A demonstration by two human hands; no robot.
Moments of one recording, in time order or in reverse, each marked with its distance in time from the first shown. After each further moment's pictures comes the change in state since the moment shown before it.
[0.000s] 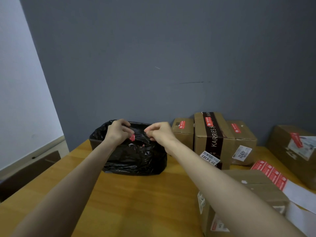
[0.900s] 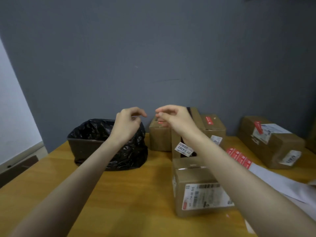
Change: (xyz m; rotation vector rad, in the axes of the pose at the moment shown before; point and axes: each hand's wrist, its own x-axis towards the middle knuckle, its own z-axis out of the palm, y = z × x) left_hand -0.073 0.094 0.037 0.002 0.023 0.414; right_hand -0.064 -0.020 -0.104 0.132 0.080 -0.235
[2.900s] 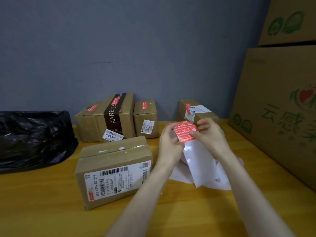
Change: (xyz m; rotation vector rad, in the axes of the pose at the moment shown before) left_hand -0.107 0.167 0.260 -0.934 -0.314 -0.271; right_hand -0.102 0.107 -0.266 -0.541 0.469 0.183
